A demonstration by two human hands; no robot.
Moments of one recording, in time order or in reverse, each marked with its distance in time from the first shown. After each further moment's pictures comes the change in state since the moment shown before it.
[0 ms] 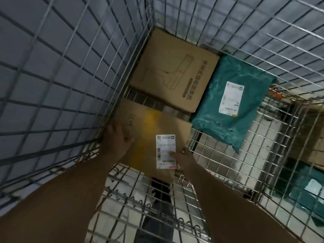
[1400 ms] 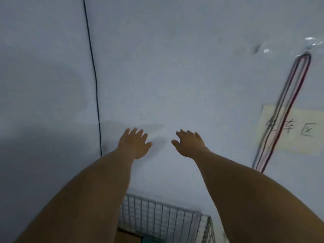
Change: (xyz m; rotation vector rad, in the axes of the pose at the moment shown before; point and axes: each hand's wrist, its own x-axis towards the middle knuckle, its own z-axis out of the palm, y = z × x) left_hand -0.595 0.440 -0.550 0.554 0.899 0.629; right_hand -0.807 -0.322 -0.345 -1.242 1.070 -1.286
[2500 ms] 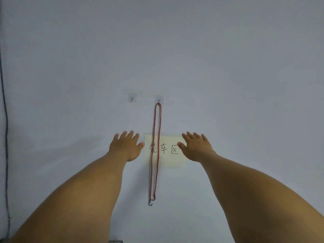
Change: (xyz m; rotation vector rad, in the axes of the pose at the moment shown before) left_hand -0.100 0.402 -0.261 -0.200 0.192 0.084; right_hand -0.316 0.392 -0.216 -0.136 0.200 0.297
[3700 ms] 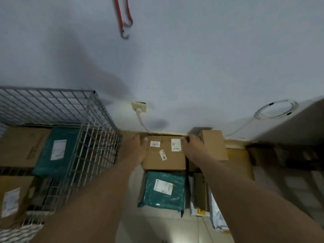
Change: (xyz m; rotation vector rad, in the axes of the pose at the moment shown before) left_hand -0.136 0.165 0.686 -0.463 -0.681 -0.379; right_hand -0.188 0.076 0.676 0.536 -0.846 0.501
